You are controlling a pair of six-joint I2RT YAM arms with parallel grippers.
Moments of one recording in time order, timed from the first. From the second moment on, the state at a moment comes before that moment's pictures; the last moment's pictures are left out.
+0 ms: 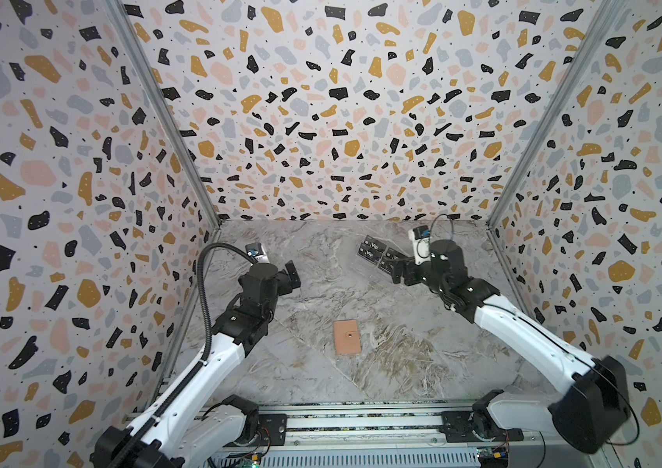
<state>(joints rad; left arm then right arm) -0.35 0.96 0.74 -0.14 -0.41 -0.35 0.48 1.18 0.92 -0.11 0.04 0.12</state>
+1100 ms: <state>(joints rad) -0.14 1.40 0.13 1.06 -0.54 -0.02 0.04 1.39 0.13 1.08 0.02 -0.04</state>
